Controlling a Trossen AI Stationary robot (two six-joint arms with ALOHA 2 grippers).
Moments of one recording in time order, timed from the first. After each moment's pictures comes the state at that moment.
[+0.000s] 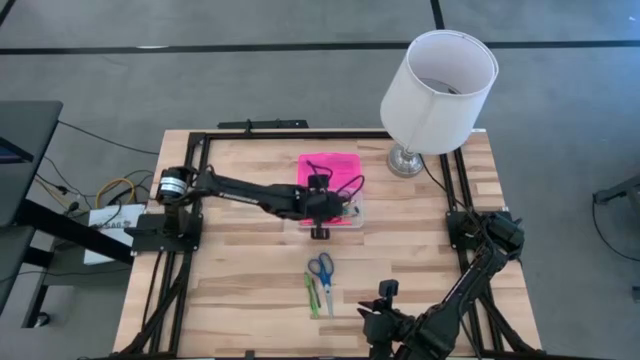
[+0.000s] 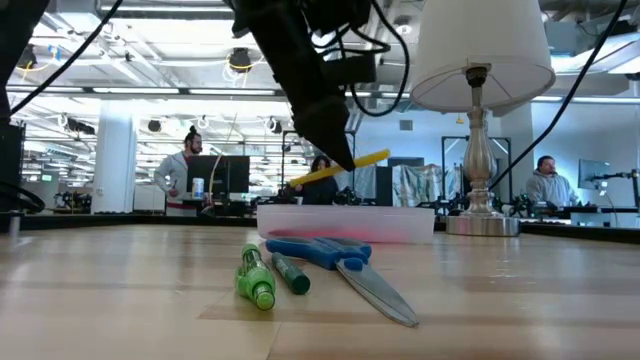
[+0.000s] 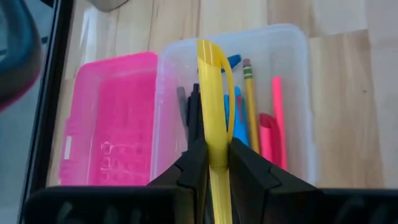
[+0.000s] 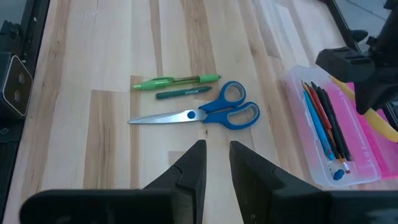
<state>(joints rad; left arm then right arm) -0.01 1.92 1.41 -0.45 -0.37 0.18 0.90 2.02 1.65 -1.02 0.84 0.73</state>
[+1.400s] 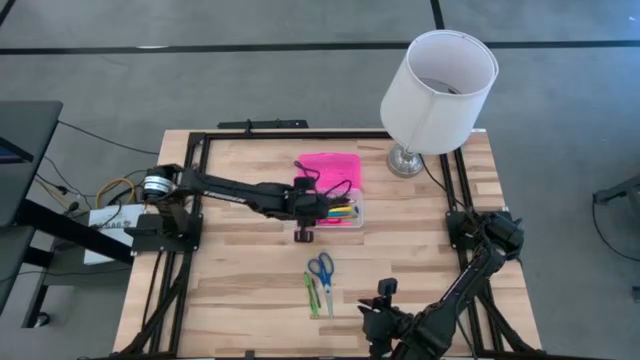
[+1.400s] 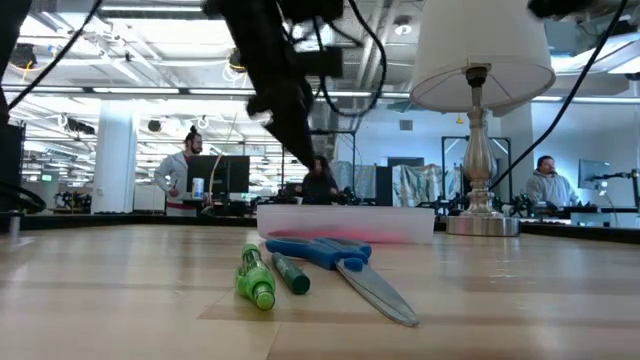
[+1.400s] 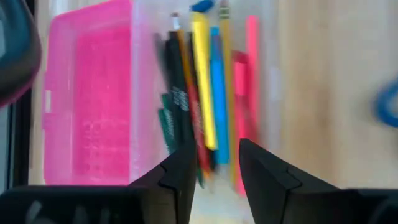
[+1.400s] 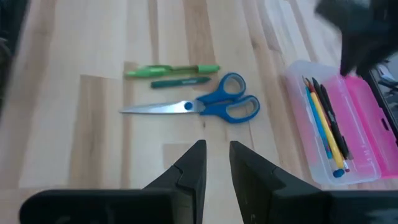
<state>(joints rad) -0.03 1.80 1.34 -0.62 -0.31 0.12 0.89 2.02 1.58 -0.97 0.84 0.71</state>
